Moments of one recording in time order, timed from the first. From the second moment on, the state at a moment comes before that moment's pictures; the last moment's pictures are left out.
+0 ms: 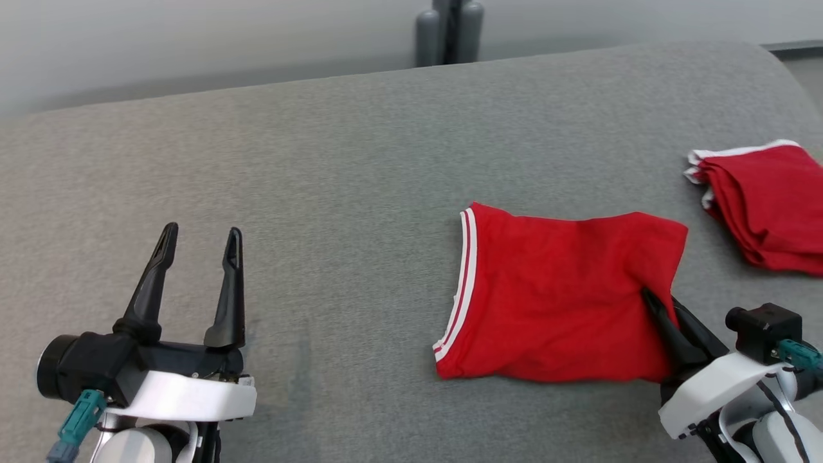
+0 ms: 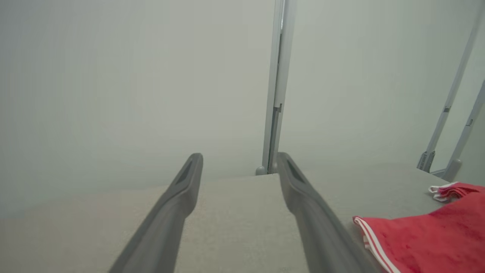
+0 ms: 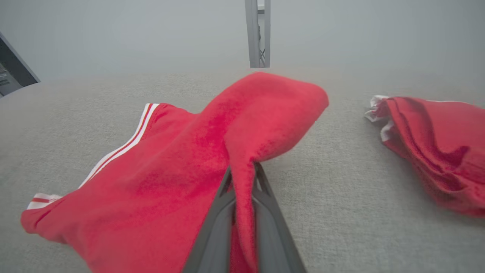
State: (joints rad) left arm -0.06 0.20 -0.15 -0.14 -0.29 0.07 -0.19; right arm -0.17 -0.31 0.26 0.26 0.42 0.13 -0.09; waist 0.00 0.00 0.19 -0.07
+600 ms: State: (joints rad) left arm -0.21 0.24 -0.19 -0.20 -0.26 0.04 -0.12; right arm -0.54 -0.60 0.34 0.24 0.41 0.13 -0.07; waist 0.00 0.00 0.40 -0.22
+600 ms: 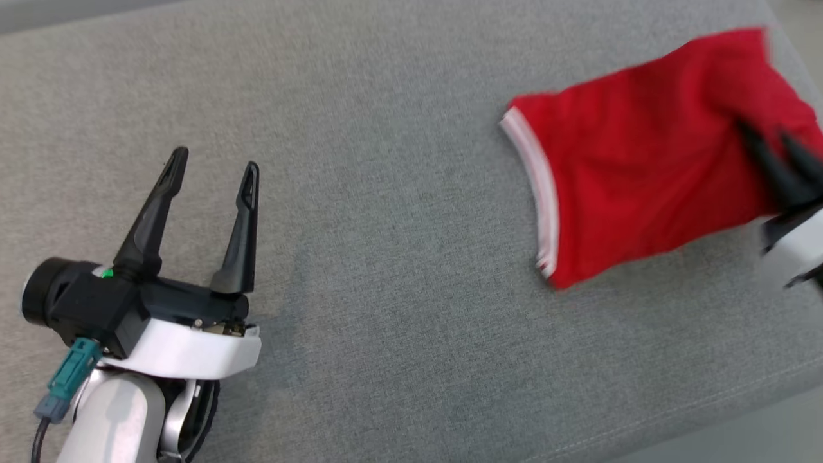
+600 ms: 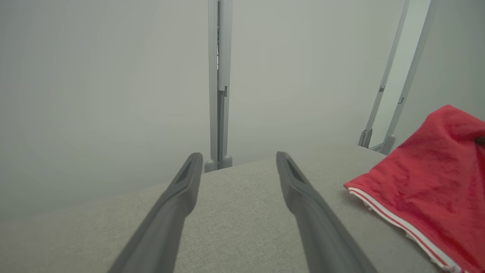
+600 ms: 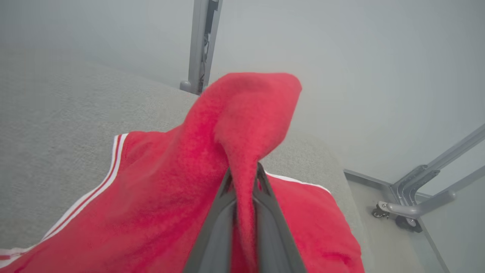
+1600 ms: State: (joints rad) left arm -0.31 0.27 -0.20 -0.19 -0.26 0.03 -0.11; right arm -0.74 -0.57 0.01 0.56 0.46 0.13 -0.26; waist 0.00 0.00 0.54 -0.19
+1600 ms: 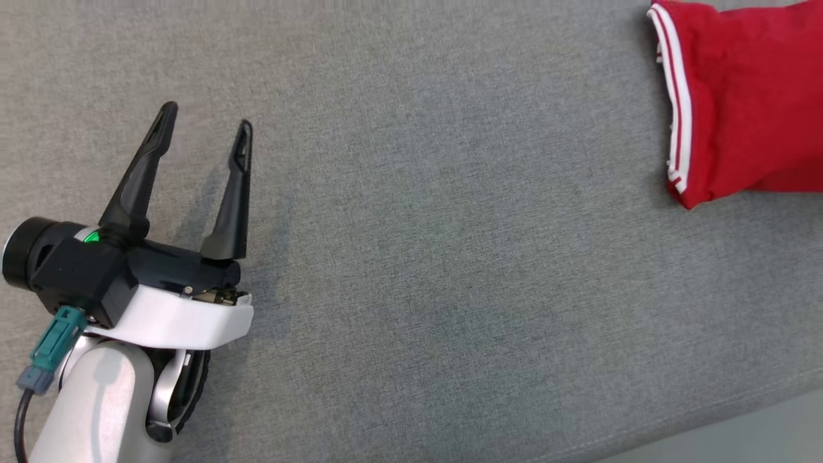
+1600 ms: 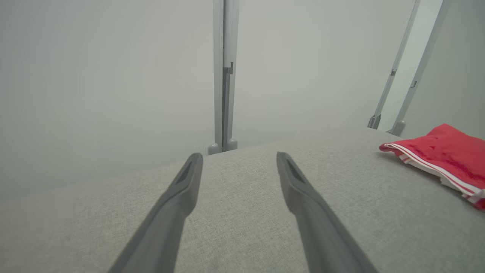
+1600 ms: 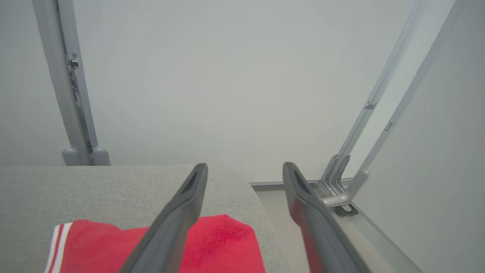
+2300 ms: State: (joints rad) left arm -0.17 0.24 -0.17 -0.15 -0.31 0.10 -0.16; right arm -0.27 -0.16 -0.04 0.02 0.30 0.13 -0.13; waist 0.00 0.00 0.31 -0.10
